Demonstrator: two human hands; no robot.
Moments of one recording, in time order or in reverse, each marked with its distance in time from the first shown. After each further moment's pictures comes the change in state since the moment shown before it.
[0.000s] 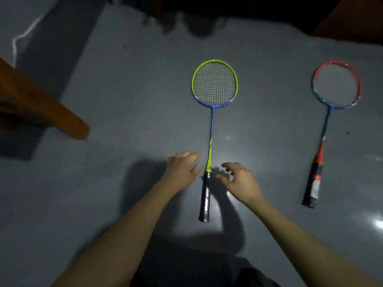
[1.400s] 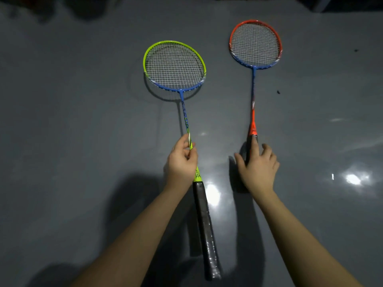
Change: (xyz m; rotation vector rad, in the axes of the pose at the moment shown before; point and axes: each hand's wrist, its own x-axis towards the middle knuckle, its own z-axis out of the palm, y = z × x) left_hand 0.103 0.188 0.194 -0.911 0.272 -0.078; right_hand 0.020 0.282 -0.020 -0.070 0.611 0.423
